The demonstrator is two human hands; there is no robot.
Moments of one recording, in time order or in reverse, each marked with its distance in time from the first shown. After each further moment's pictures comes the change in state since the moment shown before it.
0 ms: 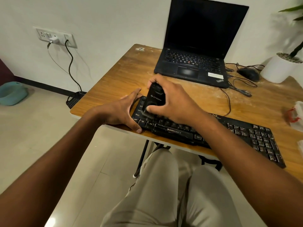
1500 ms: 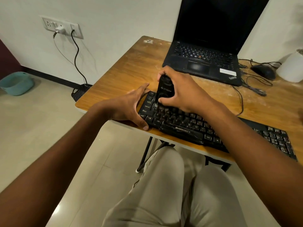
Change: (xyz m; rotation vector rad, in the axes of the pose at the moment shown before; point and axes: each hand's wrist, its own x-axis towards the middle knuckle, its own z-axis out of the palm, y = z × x) left_hand 0.001 -0.001 0.000 -0.009 0.014 0.001; right_hand 0.032 0.021 -0.003 -0.170 -0.028 0.006
